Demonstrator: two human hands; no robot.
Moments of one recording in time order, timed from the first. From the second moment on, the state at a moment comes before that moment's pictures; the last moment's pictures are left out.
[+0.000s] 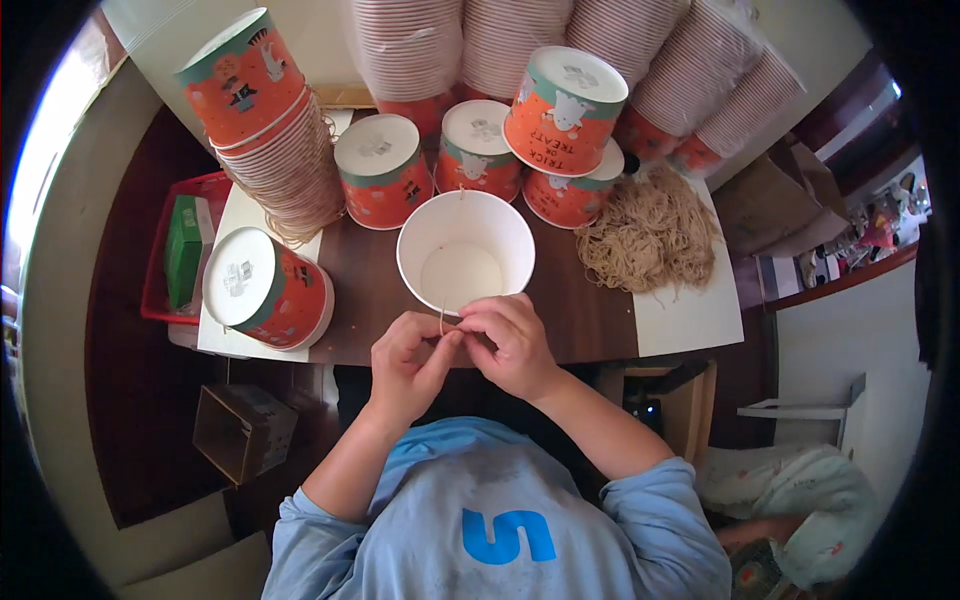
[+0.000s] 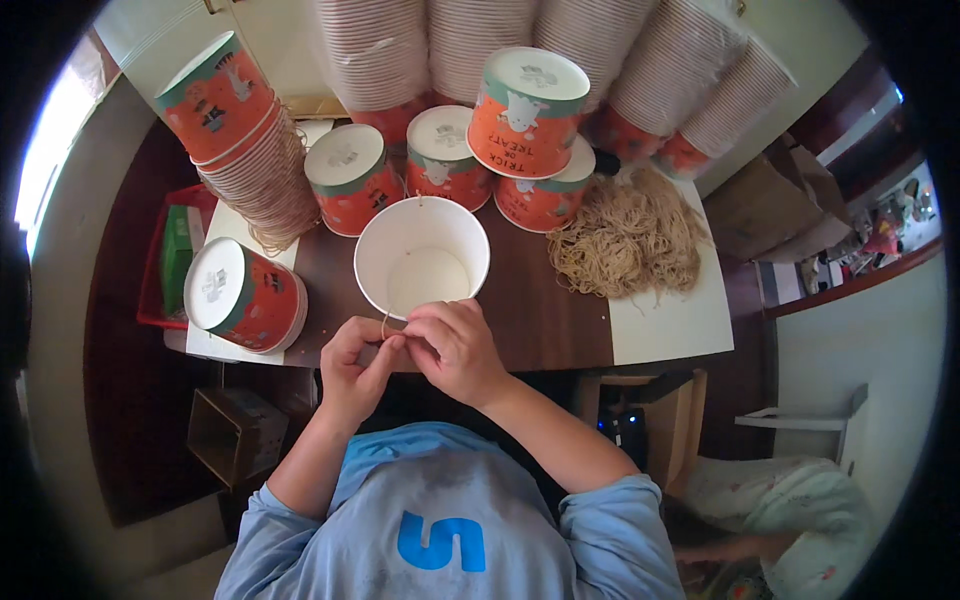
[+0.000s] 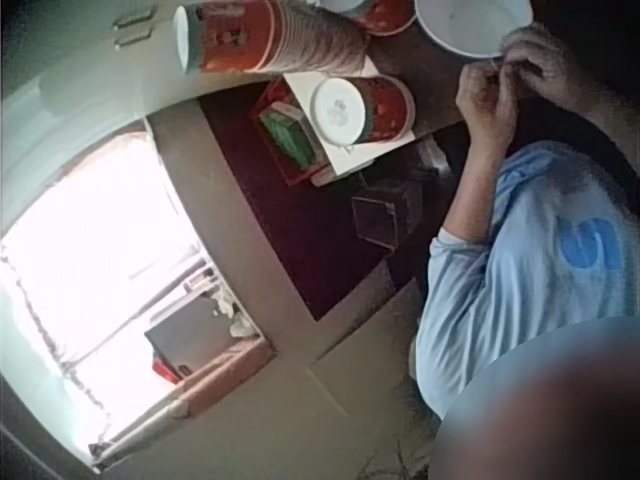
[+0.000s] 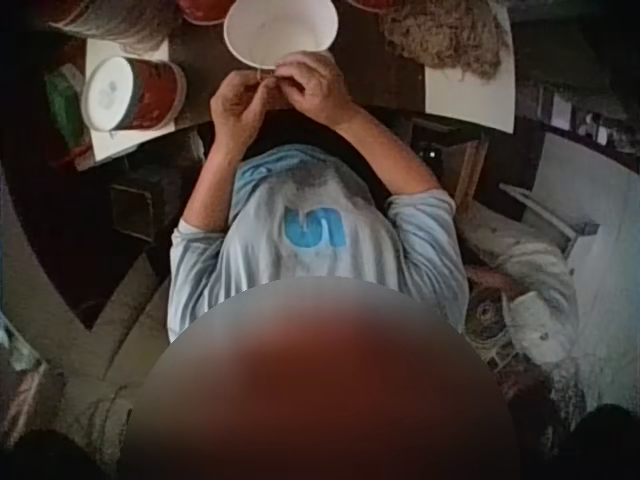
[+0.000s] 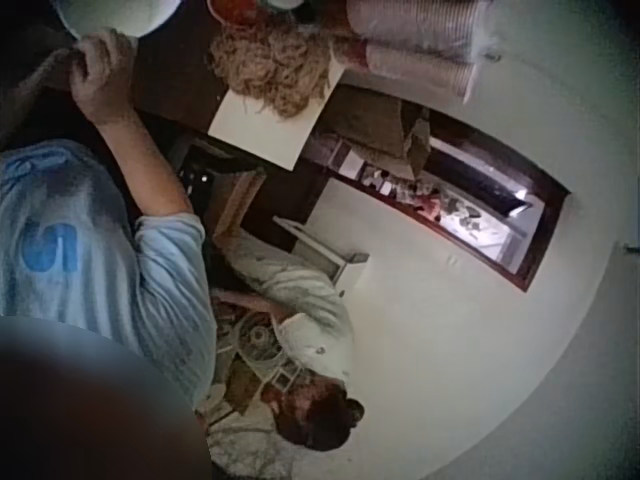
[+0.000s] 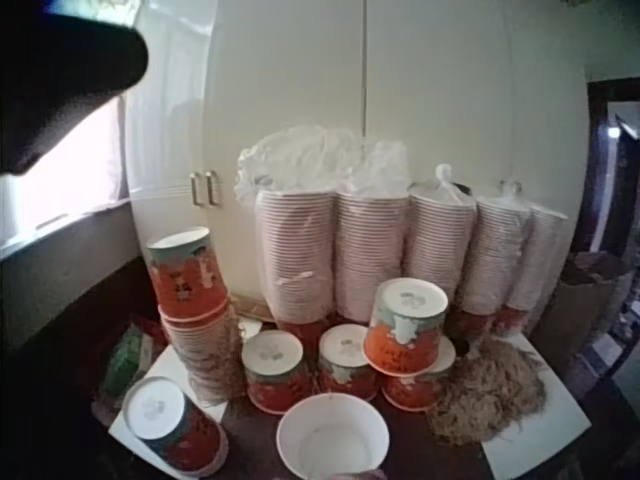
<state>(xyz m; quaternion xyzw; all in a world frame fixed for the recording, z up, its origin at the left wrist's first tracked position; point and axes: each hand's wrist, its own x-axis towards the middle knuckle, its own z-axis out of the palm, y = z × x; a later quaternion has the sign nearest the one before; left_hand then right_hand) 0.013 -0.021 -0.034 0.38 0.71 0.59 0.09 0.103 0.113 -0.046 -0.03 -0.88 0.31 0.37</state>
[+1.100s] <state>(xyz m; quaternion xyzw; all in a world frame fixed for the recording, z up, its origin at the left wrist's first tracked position) -0.027 -0.035 -0.046 0.43 0.43 0.72 0.35 0.044 0.211 -0.022 -0.27 -0.94 0.17 0.09</state>
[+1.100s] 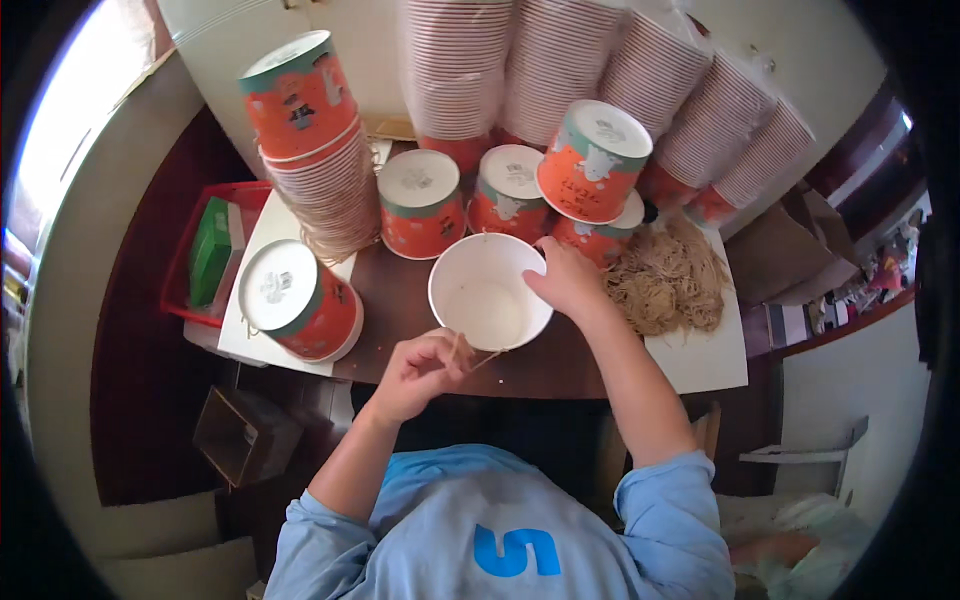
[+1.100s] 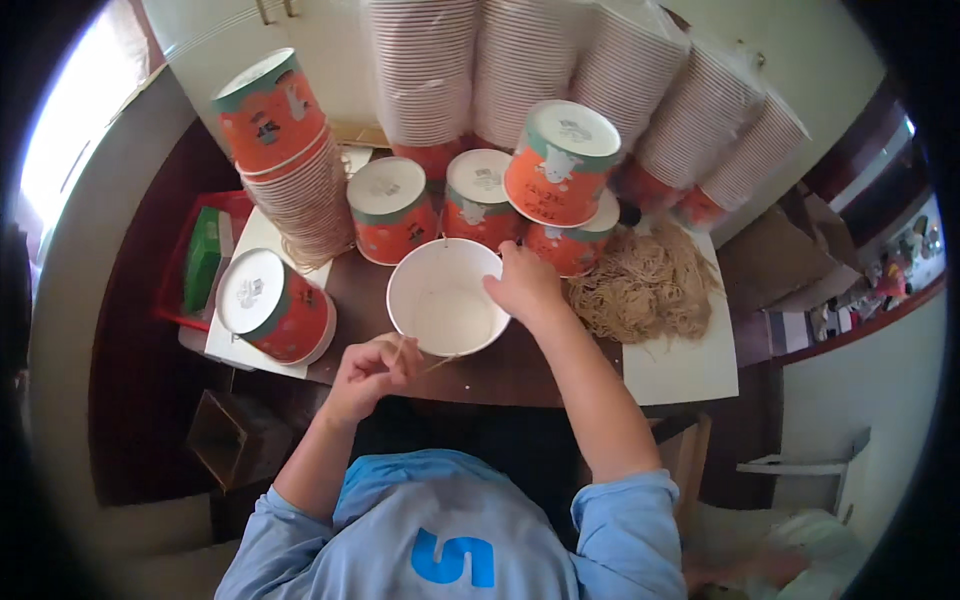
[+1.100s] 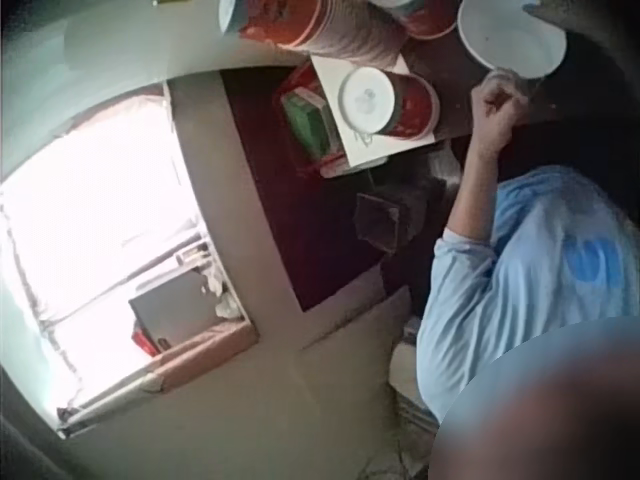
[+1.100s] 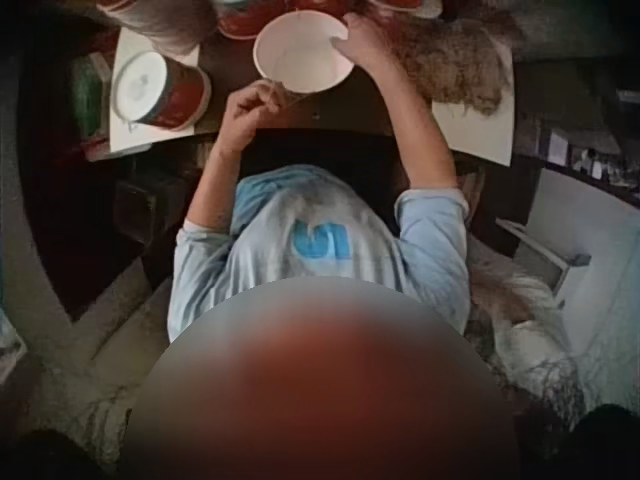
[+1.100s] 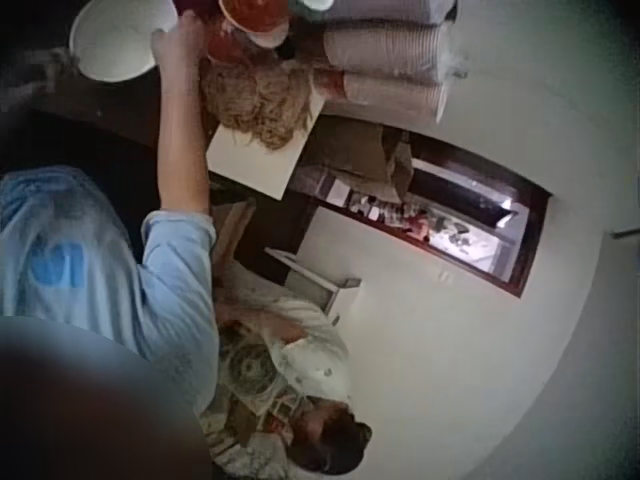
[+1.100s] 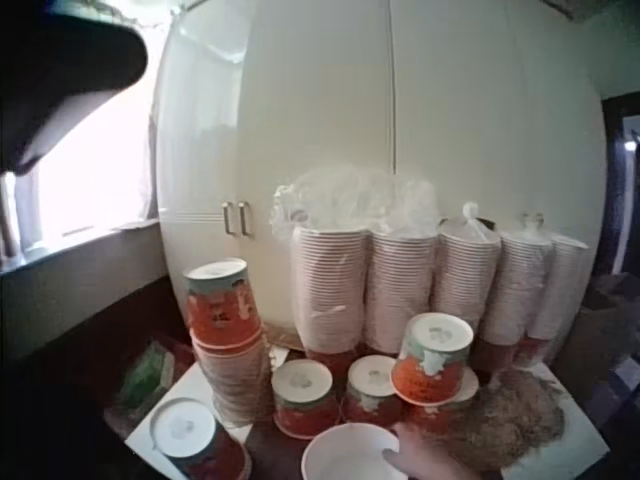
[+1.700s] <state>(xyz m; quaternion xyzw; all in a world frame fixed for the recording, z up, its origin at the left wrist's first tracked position) -0.010 -0.077 -0.056 0.26 0.44 0.78 0.36 0.111 0.143 -0.015 -0.10 -0.84 0.47 0.23</state>
